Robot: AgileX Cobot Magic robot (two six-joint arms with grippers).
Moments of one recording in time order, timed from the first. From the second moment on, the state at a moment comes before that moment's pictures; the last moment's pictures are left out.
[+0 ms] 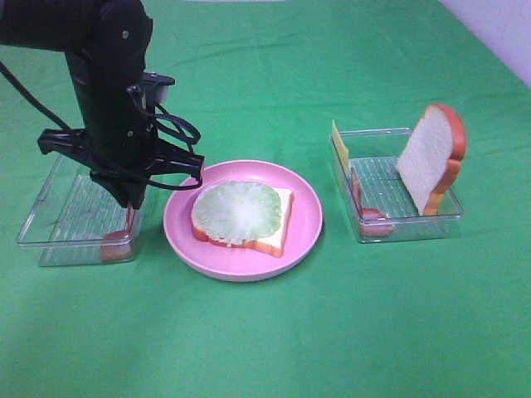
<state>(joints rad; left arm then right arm) -0.55 1.99 -1.42 0.18 0.99 -0.55 -0.02 0.00 -0.50 0.10 1.07 -0.11</state>
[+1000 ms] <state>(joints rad) -0.55 1.78 -1.49 -0.32 0.75 -0.18 -0.02 0.00 -0.50 0.10 1.07 -0.11</state>
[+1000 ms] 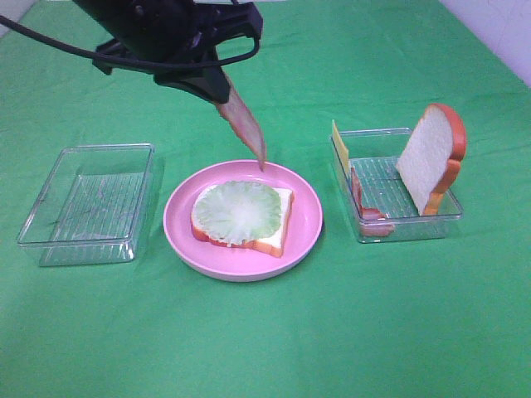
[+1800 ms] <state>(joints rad) -0.55 2.01 -1.49 -0.53 0.66 0.04 -0.02 0.00 -0.50 0.10 1.07 -0.11</state>
